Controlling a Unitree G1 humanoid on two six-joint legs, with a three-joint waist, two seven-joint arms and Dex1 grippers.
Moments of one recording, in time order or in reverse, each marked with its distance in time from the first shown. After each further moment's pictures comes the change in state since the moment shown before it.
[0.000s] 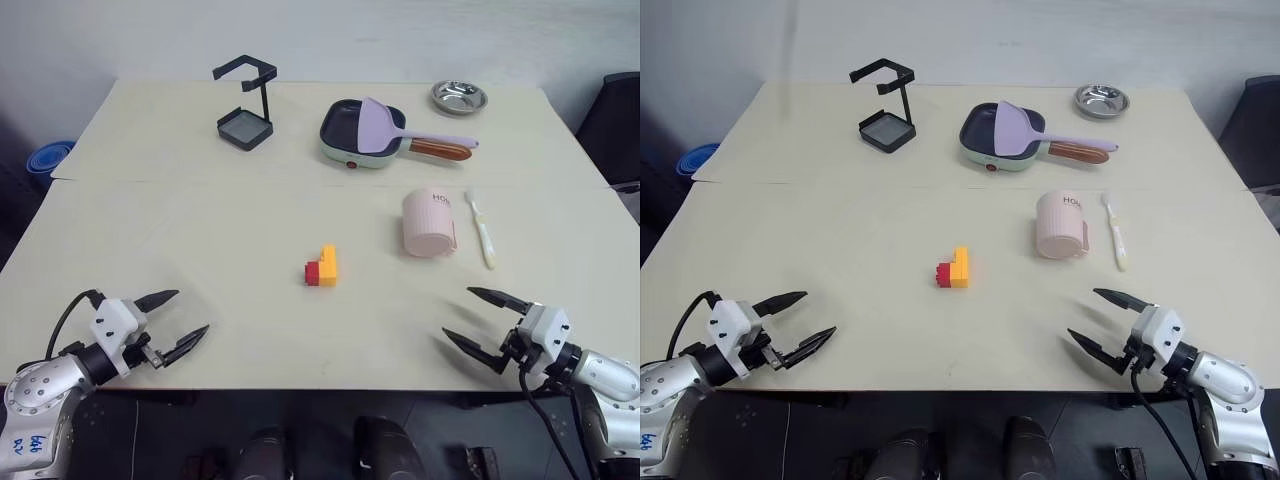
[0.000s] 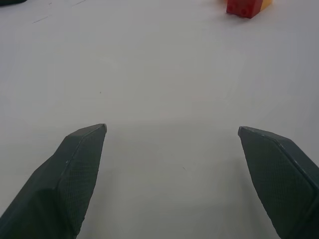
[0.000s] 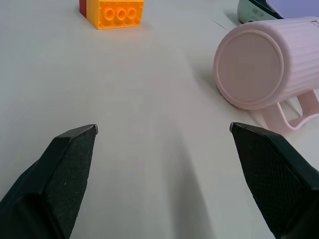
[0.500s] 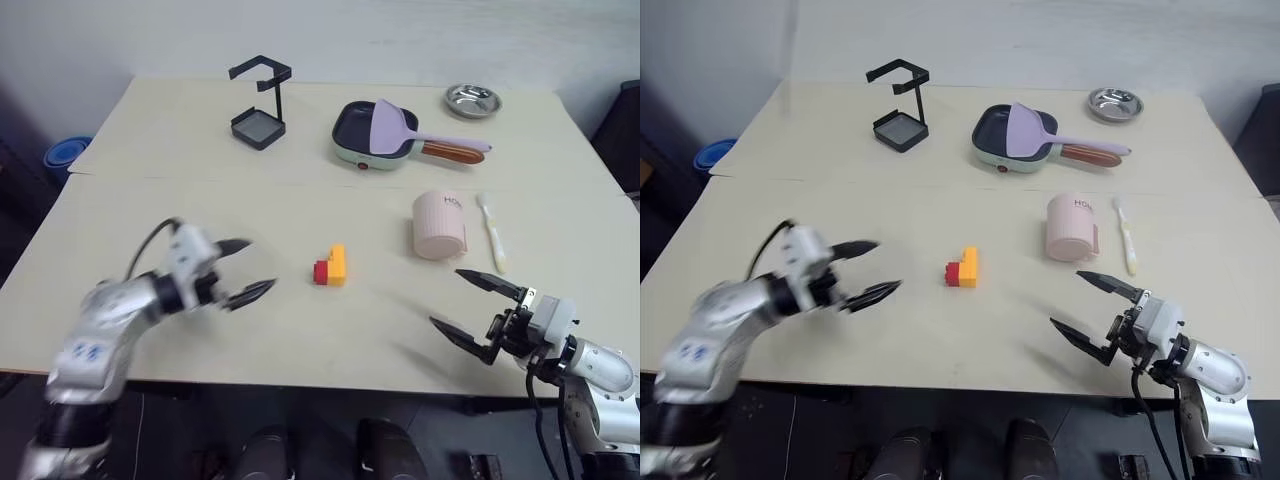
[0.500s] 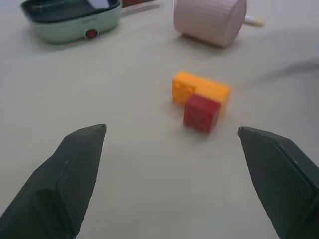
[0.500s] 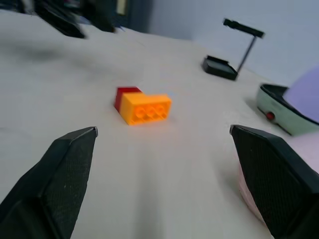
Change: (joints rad) left arm -0.528 -0.062 -0.364 -0.137 -0.017 0.458 0.084; right arm -0.046 0.054 0.040 -0.165 0.159 0.011 0.110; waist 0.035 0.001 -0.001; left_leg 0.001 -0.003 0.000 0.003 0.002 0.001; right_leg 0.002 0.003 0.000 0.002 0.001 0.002
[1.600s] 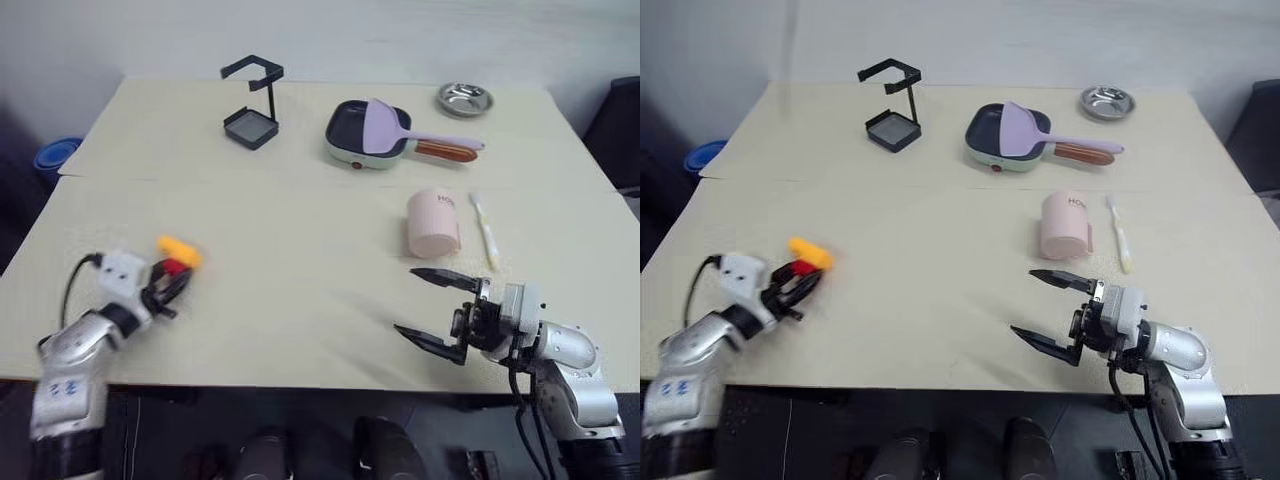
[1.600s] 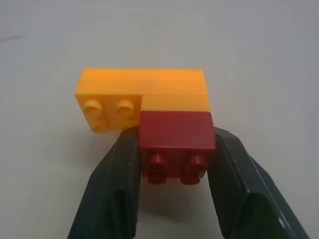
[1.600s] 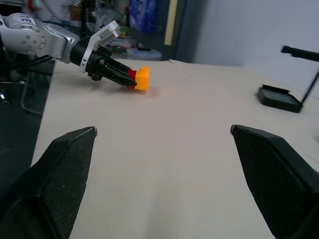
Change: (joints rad) left arm 0.363 -0.052 0.470 0.042 0.064 -0.012 0.309; right arm -0.112 0.074 0.128 -0.103 0.041 0.177 0.022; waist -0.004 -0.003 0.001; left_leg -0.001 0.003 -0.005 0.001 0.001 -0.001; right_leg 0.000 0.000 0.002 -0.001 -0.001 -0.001
